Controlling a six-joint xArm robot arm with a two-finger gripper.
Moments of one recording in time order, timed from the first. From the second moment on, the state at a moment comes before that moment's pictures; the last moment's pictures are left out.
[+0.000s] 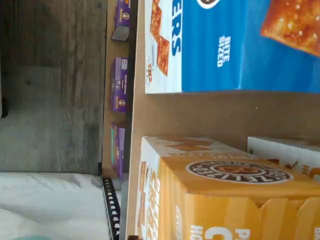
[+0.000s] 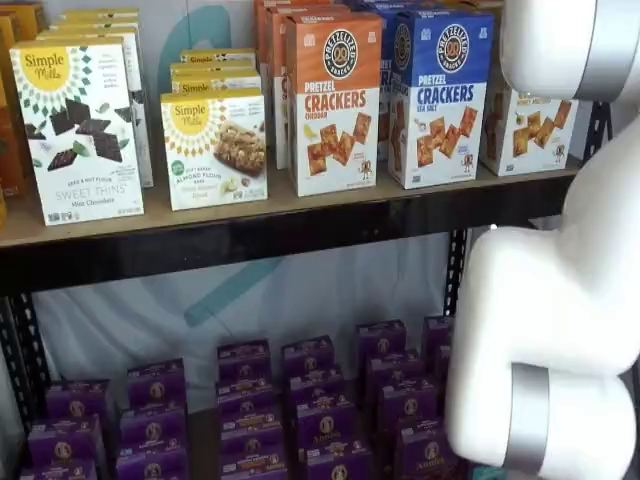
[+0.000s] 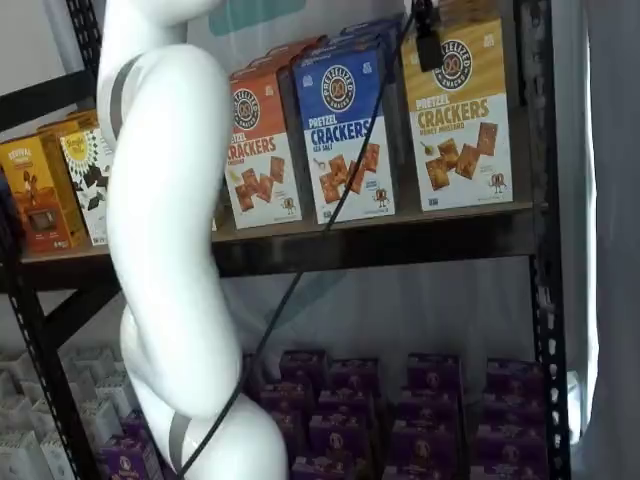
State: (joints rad) arm -0.54 -0.11 -1.82 0.06 1.67 -2.10
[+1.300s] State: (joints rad) arm -0.55 -0.12 -1.81 0.07 1.69 -2.11
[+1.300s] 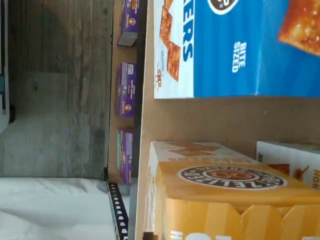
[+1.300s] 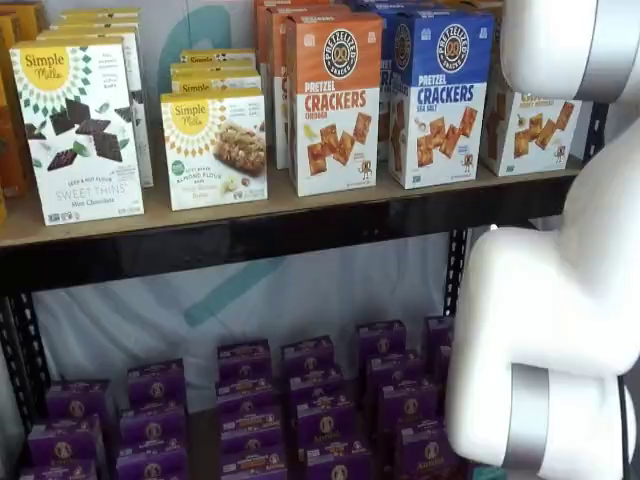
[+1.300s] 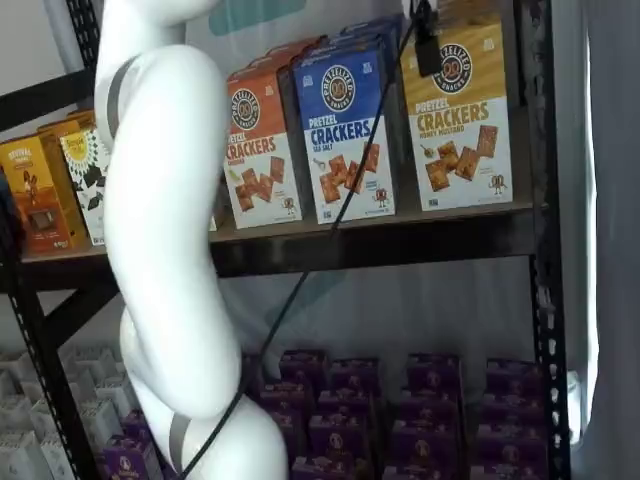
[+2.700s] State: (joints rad) arm -0.60 -0.18 -1.79 0.10 1.74 -2.15
